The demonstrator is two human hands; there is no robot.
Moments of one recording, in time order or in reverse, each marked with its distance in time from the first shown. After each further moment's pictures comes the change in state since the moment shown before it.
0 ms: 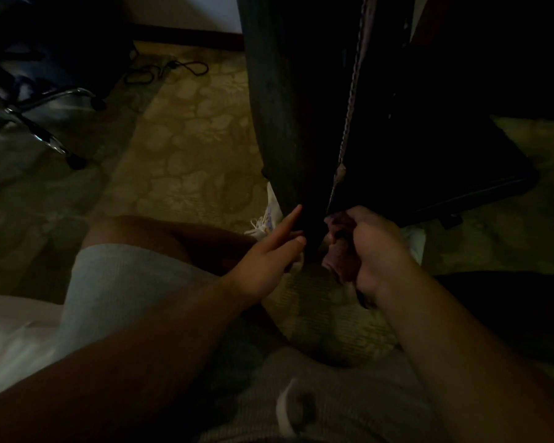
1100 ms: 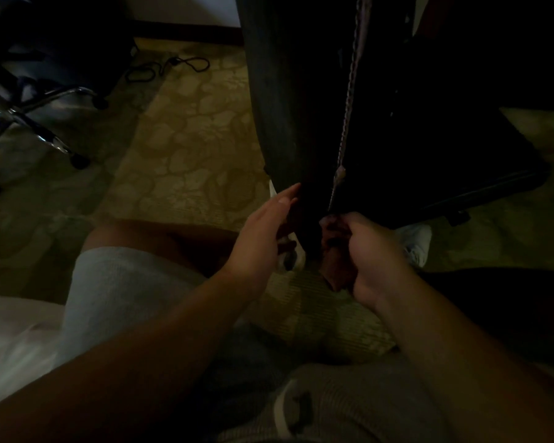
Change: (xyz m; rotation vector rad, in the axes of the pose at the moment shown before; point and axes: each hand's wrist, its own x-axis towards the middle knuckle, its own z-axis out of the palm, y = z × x) left_hand 0.005 0.032 0.003 -0.299 0.171 0.062; right_hand 0.002 0.011 0.000 -0.010 -0.033 -0.026
